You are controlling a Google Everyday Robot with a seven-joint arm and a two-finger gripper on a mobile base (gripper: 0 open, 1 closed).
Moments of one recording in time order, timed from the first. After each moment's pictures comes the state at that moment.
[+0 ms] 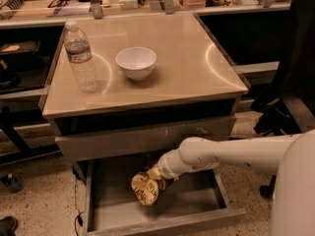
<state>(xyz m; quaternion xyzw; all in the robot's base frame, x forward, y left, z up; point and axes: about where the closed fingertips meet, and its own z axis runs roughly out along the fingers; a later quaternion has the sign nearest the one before) 0.538 0.013 0.478 -0.40 0.85 0.24 0.23</state>
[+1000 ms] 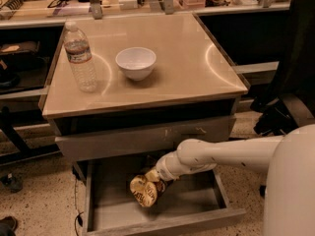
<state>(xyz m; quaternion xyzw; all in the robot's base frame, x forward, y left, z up) 0.537 0.020 0.461 -0.40 0.86 0.25 0.22</state>
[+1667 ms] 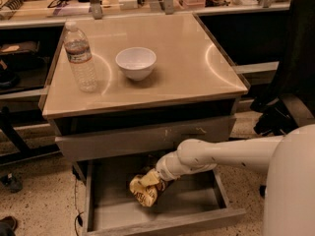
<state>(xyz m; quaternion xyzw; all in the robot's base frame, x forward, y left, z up) 0.537 0.020 0.461 -0.40 0.86 0.25 0.22</state>
